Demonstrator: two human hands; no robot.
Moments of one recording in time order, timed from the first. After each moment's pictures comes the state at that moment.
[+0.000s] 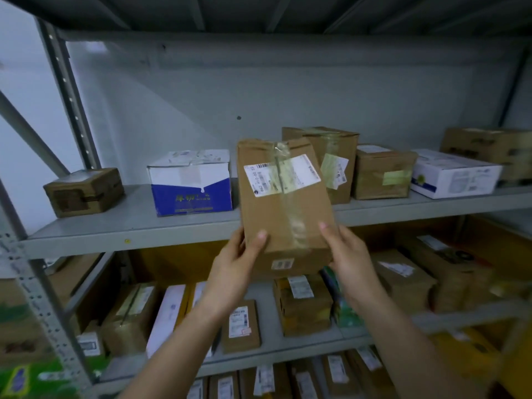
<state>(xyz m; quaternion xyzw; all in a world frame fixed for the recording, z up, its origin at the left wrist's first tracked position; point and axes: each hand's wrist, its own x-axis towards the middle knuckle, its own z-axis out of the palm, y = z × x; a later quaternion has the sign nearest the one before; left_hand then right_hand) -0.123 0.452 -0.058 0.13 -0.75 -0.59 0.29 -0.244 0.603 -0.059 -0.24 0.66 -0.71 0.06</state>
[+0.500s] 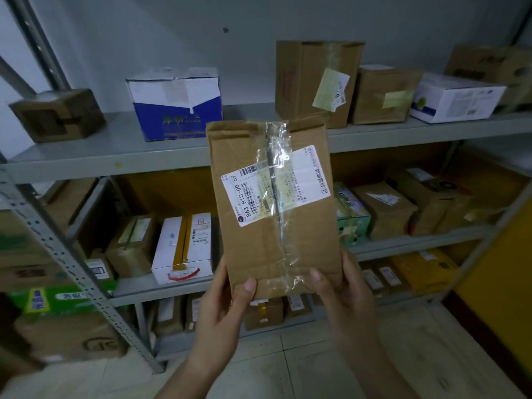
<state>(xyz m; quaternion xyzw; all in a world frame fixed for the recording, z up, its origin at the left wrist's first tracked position) -0.010 0.507 -0.198 0.13 -0.69 -0.65 0.30 -0.118 0.665 -0.196 -0.26 0.67 -0.70 0.01</state>
